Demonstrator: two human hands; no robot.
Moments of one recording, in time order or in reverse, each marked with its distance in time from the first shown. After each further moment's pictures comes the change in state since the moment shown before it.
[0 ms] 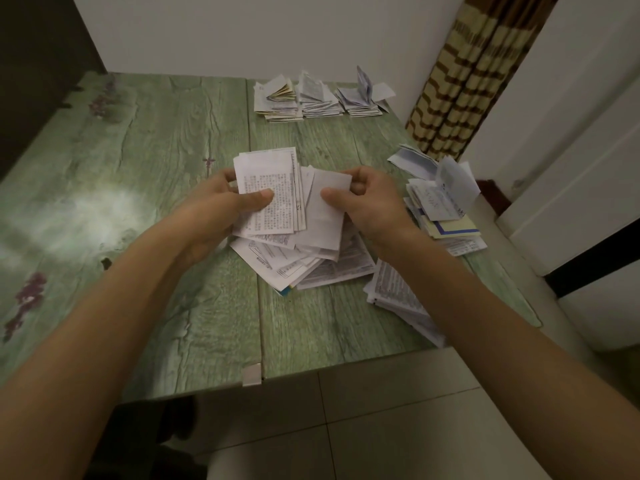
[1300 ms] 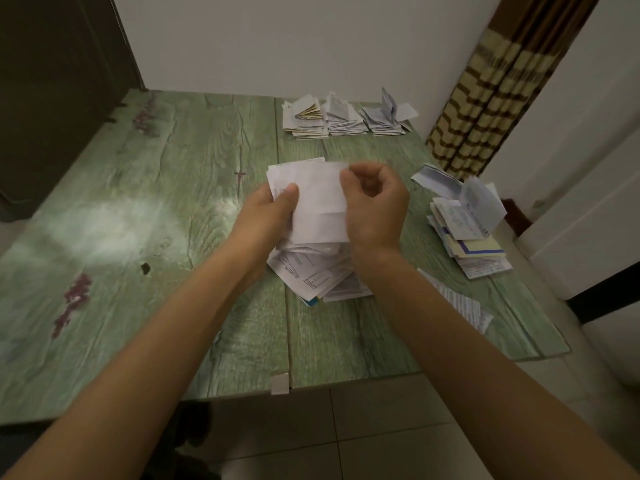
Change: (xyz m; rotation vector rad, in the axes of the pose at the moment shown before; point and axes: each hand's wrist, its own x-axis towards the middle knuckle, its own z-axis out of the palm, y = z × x) left_hand -0.007 -0.002 0.024 -0.073 0.179 0.144; right_hand -0.004 -0.013 0.049 0.069 0.404 -0.262
